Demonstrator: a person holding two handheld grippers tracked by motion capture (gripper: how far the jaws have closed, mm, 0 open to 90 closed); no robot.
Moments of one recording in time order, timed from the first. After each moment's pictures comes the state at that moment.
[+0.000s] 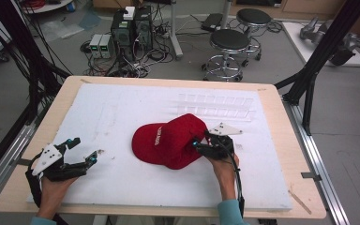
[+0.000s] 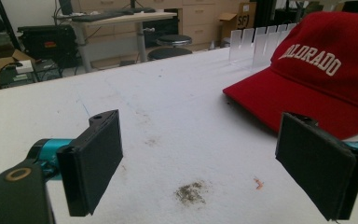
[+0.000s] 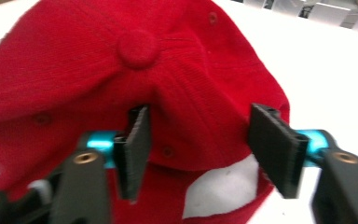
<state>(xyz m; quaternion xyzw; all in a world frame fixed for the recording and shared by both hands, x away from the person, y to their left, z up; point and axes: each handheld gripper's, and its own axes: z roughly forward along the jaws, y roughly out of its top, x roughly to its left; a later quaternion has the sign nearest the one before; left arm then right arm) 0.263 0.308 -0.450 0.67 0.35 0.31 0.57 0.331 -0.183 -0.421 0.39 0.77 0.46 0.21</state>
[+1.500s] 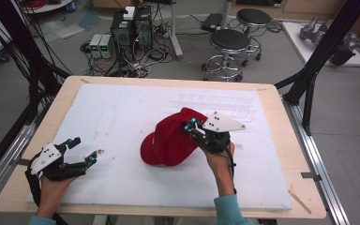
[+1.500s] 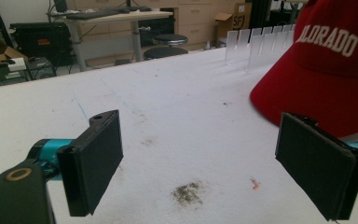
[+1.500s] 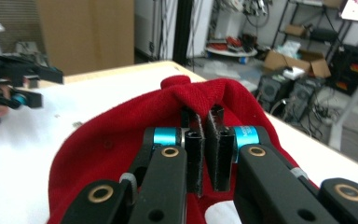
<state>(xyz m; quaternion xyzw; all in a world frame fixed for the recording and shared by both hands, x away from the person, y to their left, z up) 0.265 0.310 -0.449 0.68 0.35 0.30 0.57 0.304 -0.152 -0.334 0.24 0.75 0.57 0.25</state>
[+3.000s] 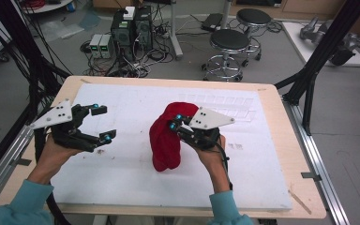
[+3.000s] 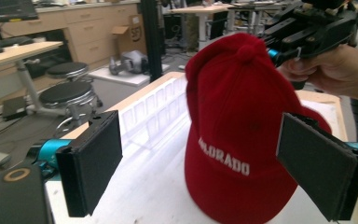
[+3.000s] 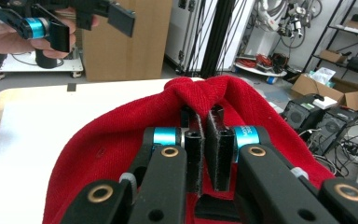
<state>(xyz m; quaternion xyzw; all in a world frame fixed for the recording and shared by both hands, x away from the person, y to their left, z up) 0.305 0.236 -0.304 0.75 0.16 0.17 0.62 0.302 -0.122 -0.309 0.16 0.77 0.58 0.23</state>
